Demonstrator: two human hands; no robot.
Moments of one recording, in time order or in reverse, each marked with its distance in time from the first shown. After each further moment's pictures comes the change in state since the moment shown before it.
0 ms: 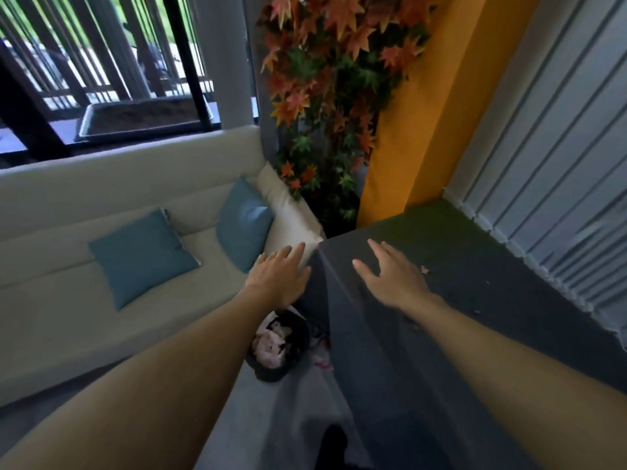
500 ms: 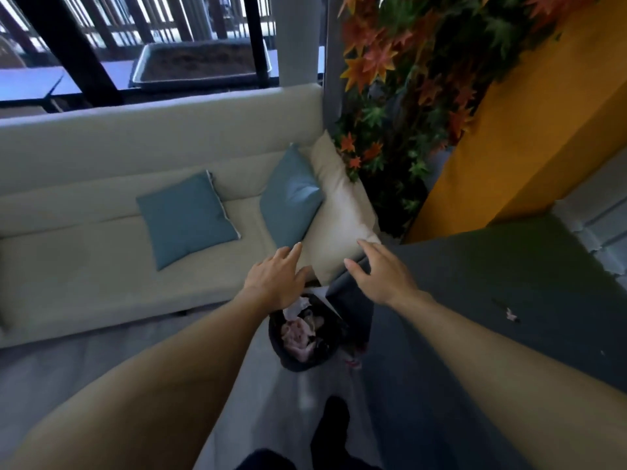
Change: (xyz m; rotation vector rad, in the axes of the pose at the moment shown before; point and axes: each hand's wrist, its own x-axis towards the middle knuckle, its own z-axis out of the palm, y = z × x) left_hand 0.076 -0.118 0.035 -0.110 -0.095 -0.305; right_hand 0.167 -0.072 0.089 0.076 -0.188 -0.207
